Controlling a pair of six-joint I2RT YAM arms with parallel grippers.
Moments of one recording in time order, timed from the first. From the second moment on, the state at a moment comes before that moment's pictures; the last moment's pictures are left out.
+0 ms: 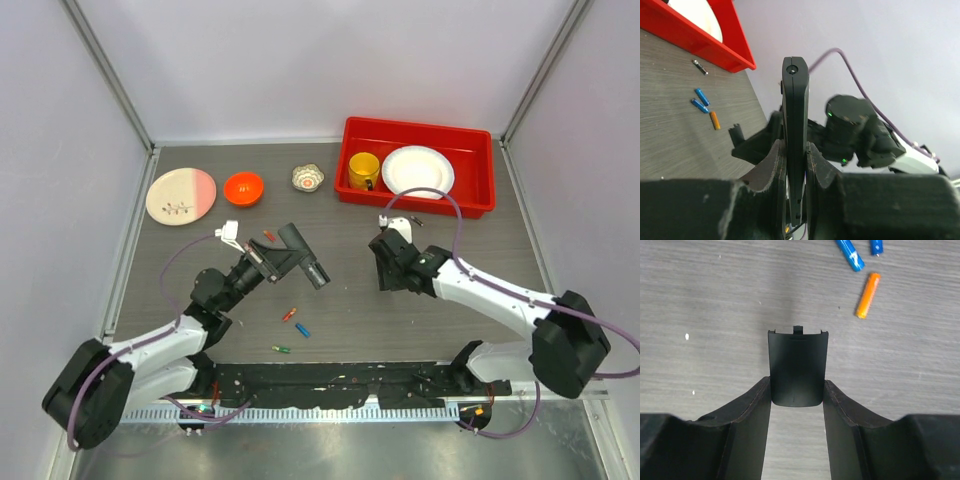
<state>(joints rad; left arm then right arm) -0.59 1.07 0.22 1.04 0.23 -1.22 0.77 1.24 0.81 -0.65 0.37 0.51</state>
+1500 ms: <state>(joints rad) -0.59 0.91 0.11 0.79 0.36 -1.18 0.35 1.44 0.77 -0.41 0.32 0.56</state>
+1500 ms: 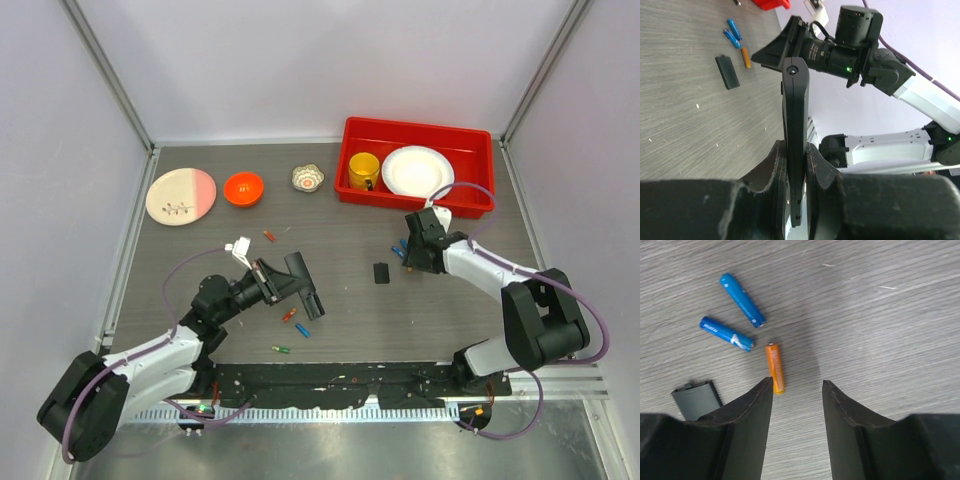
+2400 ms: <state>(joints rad) -0.59 0.96 0.13 0.88 0.46 -1.18 0.35 1.49 0.74 -0.31 0.25 0.53</state>
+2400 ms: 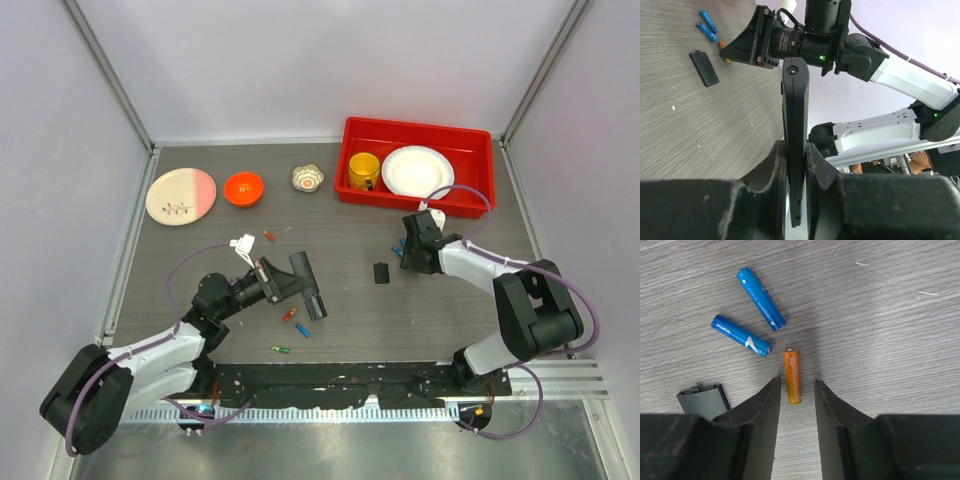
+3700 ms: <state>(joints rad) -0.59 0.92 0.13 0.94 0.48 -1.20 0.59 1.31 0.72 -0.32 0.26 0.77</state>
